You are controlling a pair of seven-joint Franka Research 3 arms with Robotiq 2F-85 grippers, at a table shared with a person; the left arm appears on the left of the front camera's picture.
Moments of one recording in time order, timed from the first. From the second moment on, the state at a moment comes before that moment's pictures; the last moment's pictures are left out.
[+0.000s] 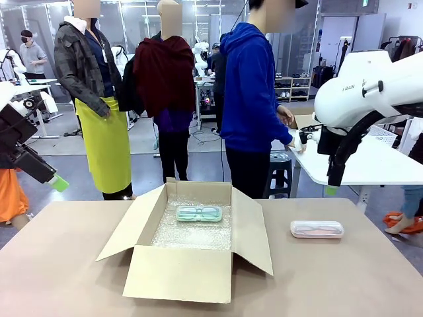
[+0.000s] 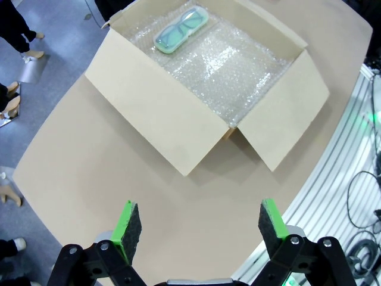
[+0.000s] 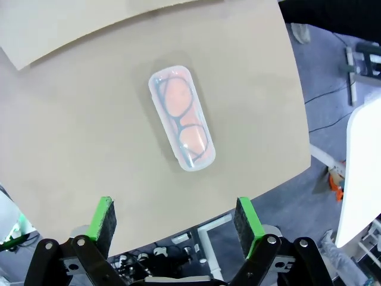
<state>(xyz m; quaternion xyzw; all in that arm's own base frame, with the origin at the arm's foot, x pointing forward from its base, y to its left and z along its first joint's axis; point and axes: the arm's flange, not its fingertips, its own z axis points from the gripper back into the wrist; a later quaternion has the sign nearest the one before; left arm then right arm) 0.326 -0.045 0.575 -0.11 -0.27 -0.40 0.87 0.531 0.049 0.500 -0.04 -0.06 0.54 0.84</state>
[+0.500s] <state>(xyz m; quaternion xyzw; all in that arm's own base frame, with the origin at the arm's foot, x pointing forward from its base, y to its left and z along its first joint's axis) 0.326 -0.045 0.575 -0.11 -0.27 -0.40 0.87 0.538 0.066 0.459 -0.06 -0.03 0.70 0.71</state>
